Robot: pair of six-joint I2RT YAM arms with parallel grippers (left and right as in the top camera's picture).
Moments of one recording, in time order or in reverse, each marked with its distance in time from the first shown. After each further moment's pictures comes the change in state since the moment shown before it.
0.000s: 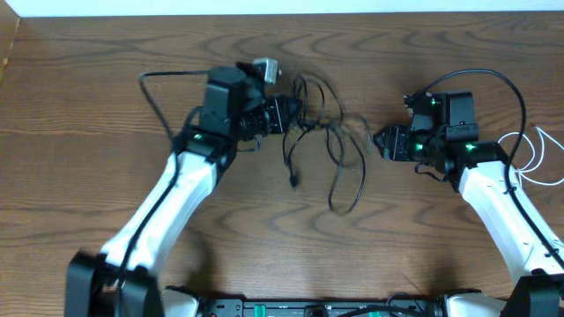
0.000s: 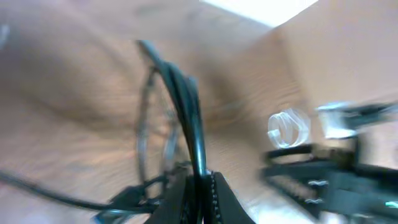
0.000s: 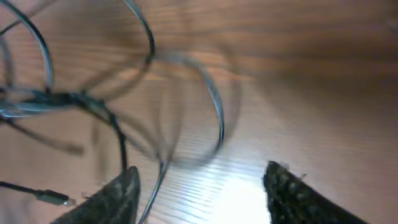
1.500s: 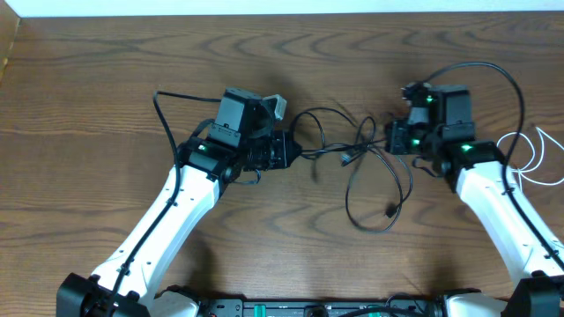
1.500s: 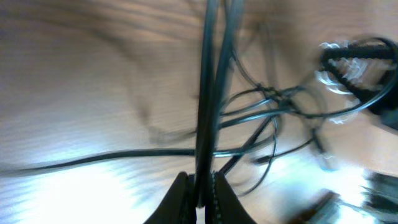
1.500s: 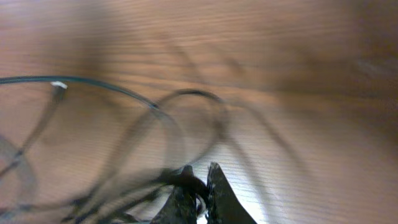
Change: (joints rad) left arm -0.085 -0.069 0.010 -0.482 -0.119 0.048; right arm -0.003 -0.003 0.009 0.031 0.151 0.009
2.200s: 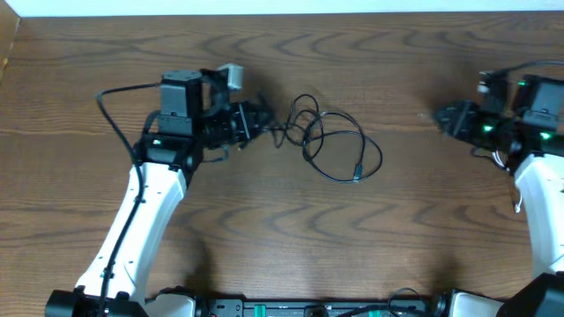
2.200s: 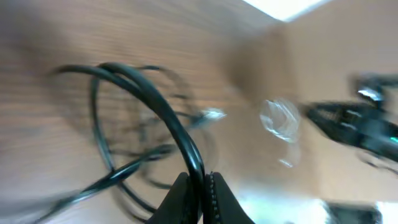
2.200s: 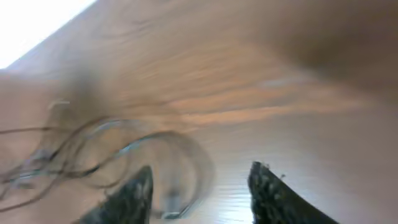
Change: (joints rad) left arm 0.242 -0.028 0.000 0.210 0.281 0.018; right arm -0.340 0.000 0.140 -0.163 -0.364 -0.052
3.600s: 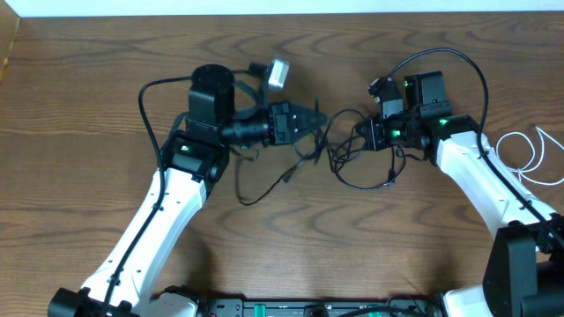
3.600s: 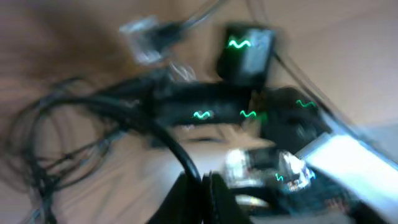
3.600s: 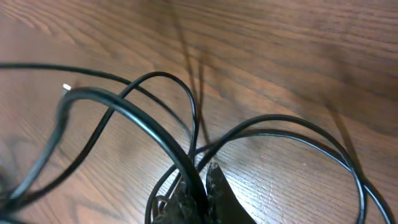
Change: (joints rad) left arm -0.166 -0.011 0.001 0.194 0.206 -0.239; right arm 0.415 0.192 0.001 0.129 0.138 -0.142
